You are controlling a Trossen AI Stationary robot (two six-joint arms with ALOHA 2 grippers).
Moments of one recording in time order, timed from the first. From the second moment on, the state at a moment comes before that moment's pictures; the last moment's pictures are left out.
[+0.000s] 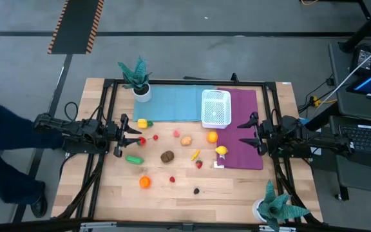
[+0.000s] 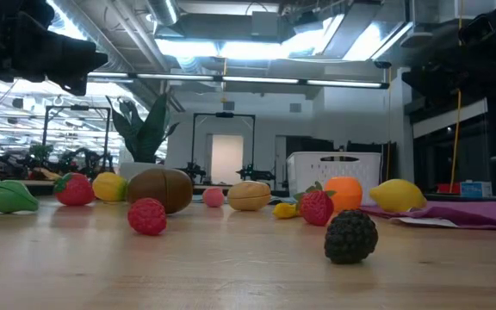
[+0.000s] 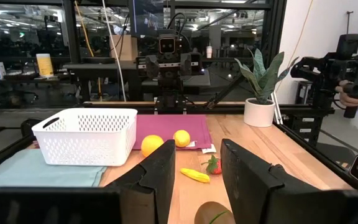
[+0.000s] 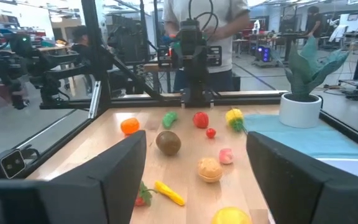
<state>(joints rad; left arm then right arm) -0.20 0.01 0.01 0.05 -0.18 -0.02 -0.15 0.02 0.01 0.07 -0.23 0.07</state>
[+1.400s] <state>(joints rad) -0.20 0.01 0.01 0.04 -0.18 0.05 -0.15 0.02 0.01 0.09 -0.17 0.15</state>
